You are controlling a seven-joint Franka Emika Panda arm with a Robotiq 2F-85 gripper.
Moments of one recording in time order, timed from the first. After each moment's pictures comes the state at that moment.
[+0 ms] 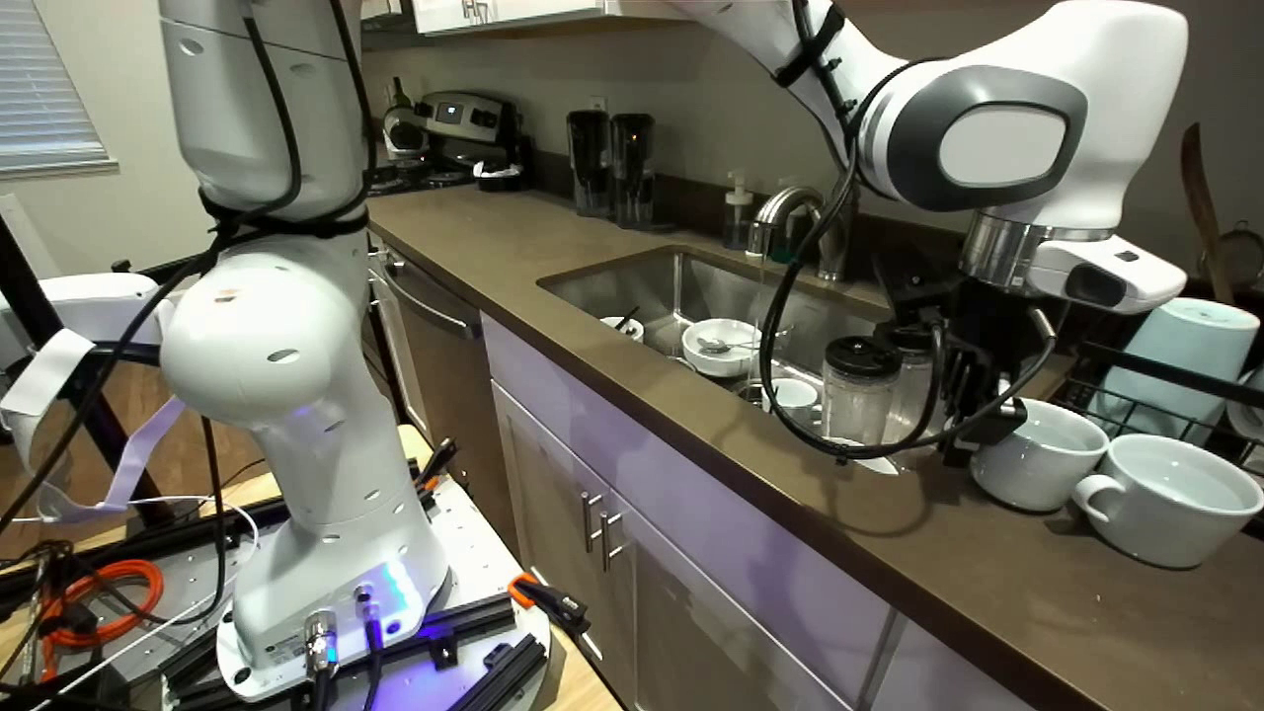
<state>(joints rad) -0.36 0.22 -0.36 -1.99 0.06 2.19 0.22</state>
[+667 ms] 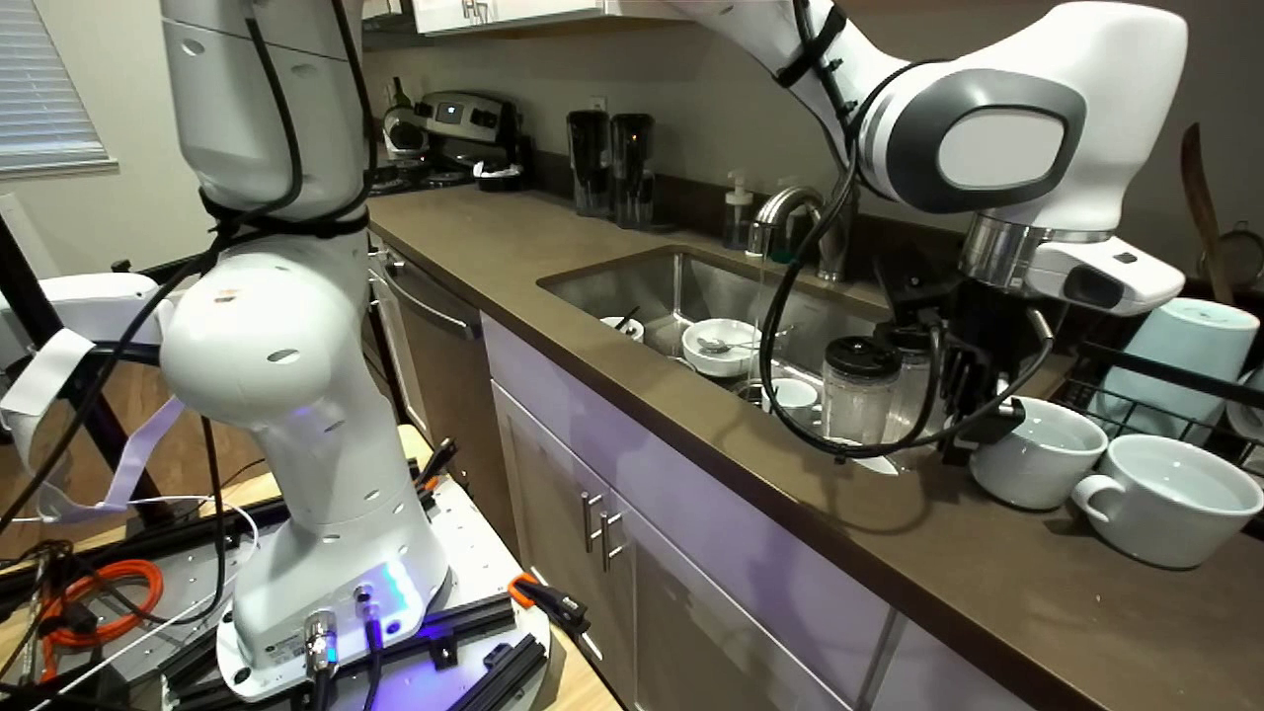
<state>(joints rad) -0.36 0.23 -0.36 -1.98 0.07 2.19 0.22</state>
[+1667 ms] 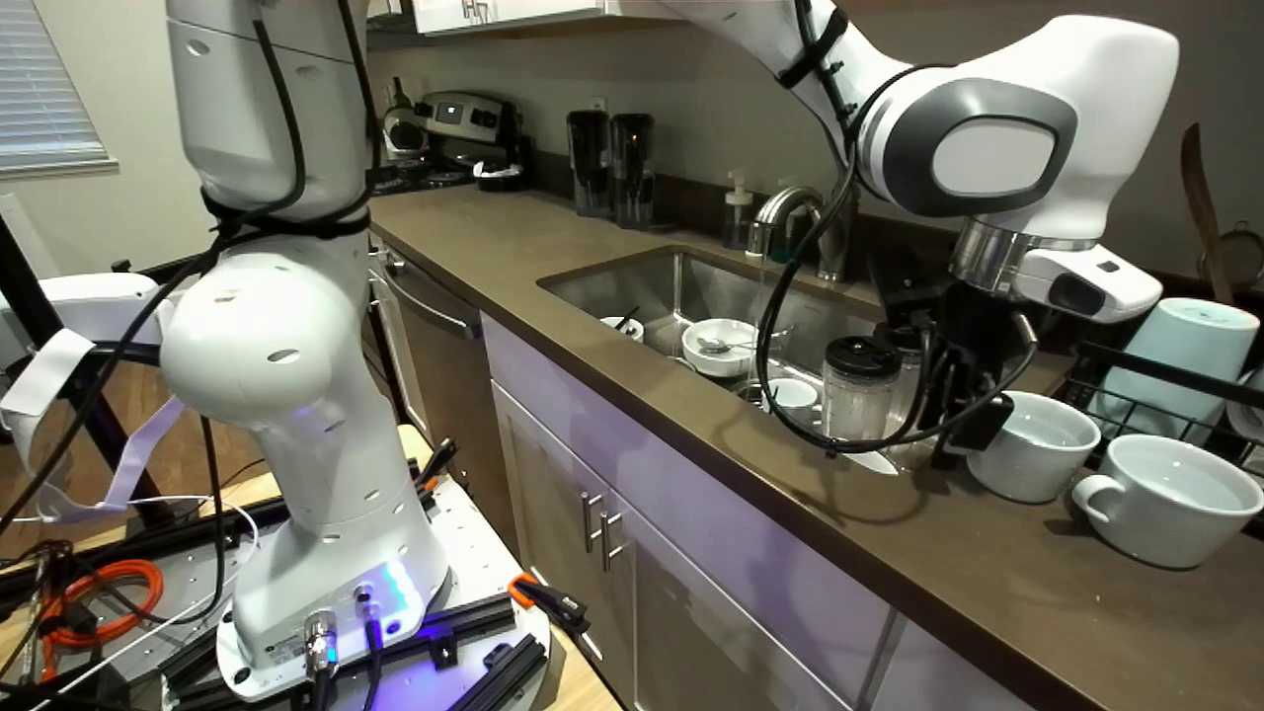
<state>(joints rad) -0.36 0.24 -0.34 -1.98 0.11 2.16 0.20</state>
